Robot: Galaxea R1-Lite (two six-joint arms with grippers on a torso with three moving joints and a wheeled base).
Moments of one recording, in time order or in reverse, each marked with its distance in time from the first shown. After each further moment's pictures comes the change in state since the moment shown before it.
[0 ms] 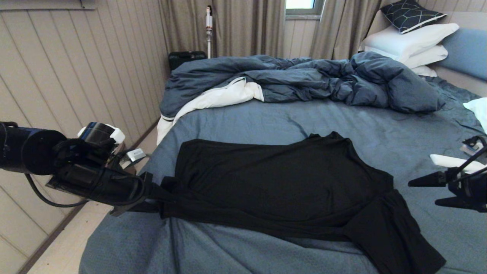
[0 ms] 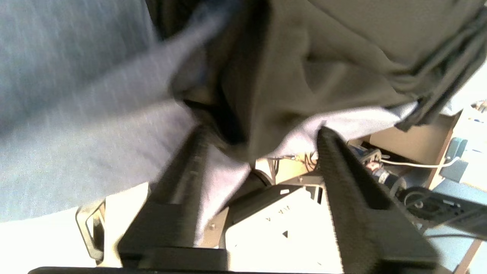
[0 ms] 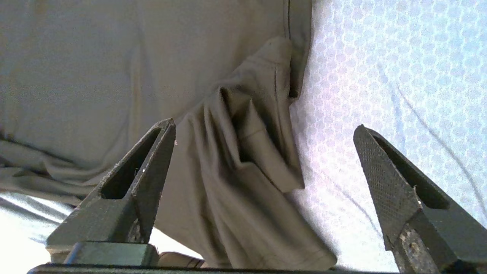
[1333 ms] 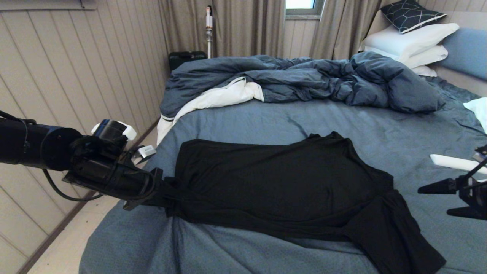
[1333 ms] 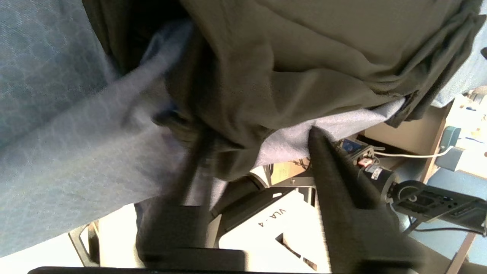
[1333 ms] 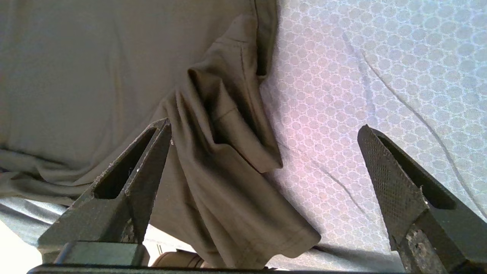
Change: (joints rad) left arm -0.043 0.063 -0.062 -0.022 -0.029 -0.010; right arm -0.068 -0.016 0.047 0.005 -0.002 -0.015
